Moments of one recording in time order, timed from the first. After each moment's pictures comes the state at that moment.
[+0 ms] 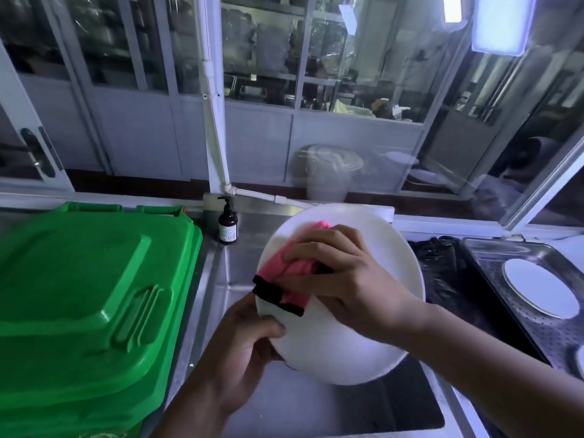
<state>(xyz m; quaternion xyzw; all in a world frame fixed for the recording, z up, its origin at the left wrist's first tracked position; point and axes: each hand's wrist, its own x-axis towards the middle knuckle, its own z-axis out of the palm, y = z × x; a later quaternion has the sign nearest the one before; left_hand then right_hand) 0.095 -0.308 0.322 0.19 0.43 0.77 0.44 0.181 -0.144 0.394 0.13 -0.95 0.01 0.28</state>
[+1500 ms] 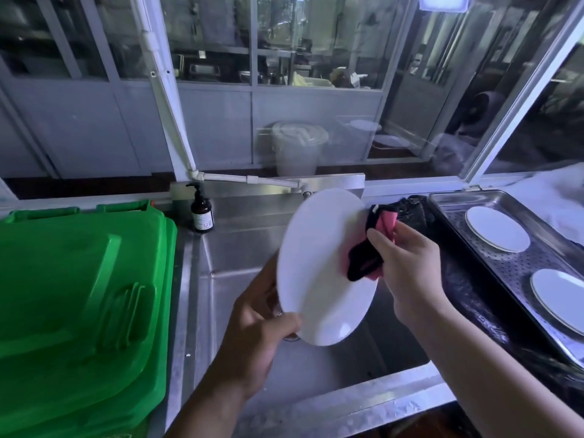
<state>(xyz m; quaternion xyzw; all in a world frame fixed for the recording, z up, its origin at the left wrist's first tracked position) 0.109 -0.310 0.309 0.32 0.46 0.72 0.41 0.228 -0.146 0.356 -0.43 -0.58 0.53 0.45</state>
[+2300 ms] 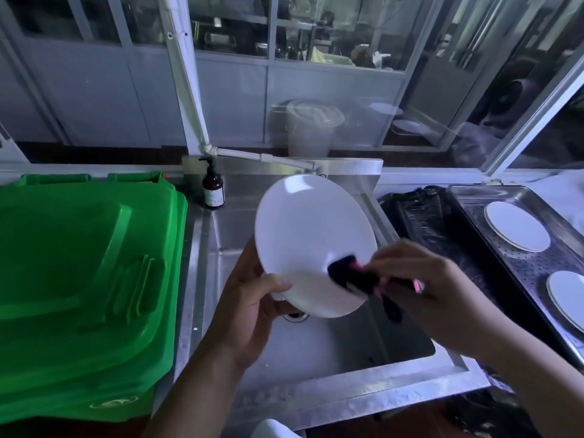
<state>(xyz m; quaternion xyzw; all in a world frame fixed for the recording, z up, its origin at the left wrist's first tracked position) 0.081 -0.311 0.296 0.22 0.41 0.76 0.45 0.273 -0.156 0.359 -0.19 -0.91 0.30 0.19</state>
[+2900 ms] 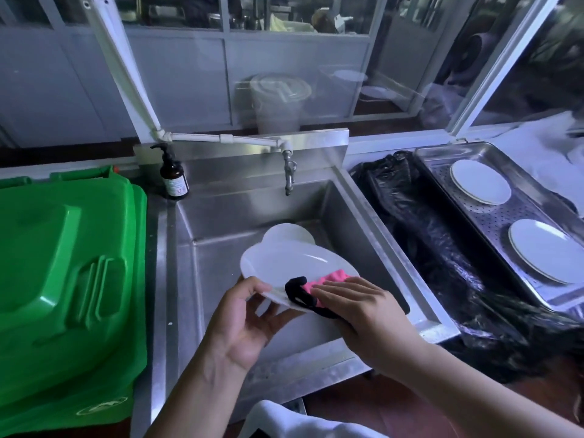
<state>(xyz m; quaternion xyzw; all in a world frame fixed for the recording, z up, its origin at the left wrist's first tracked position) 0.118 -0.291 0.262 -0.12 0.39 0.70 0.59 0.294 -0.183 0.262 -0.15 -0.96 0.11 0.21</state>
